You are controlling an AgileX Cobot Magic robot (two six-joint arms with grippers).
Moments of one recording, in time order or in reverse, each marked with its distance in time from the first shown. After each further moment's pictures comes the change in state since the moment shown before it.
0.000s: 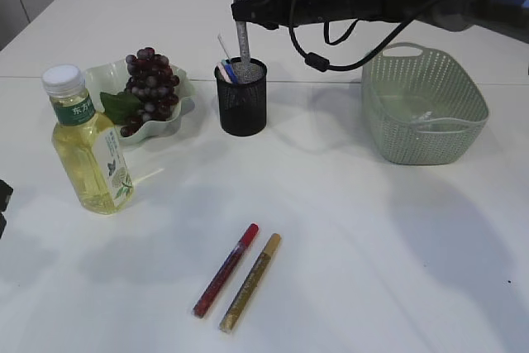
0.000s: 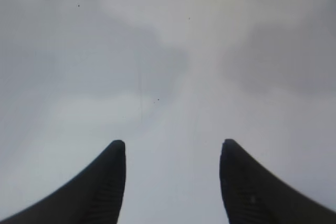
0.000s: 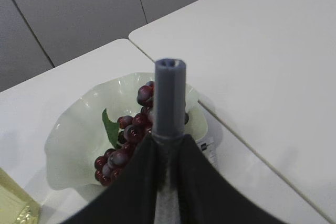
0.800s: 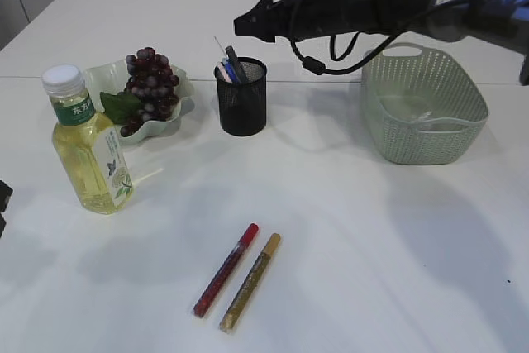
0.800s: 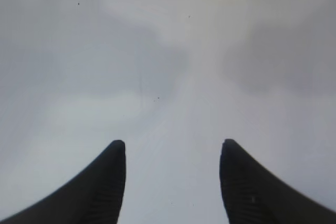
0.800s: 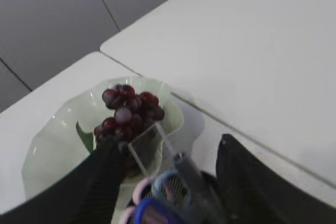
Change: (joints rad) left arm 0.000 0.000 0.000 0.000 0.003 0.000; right arm 0.000 0.043 0.000 -0.008 -0.085 0.183
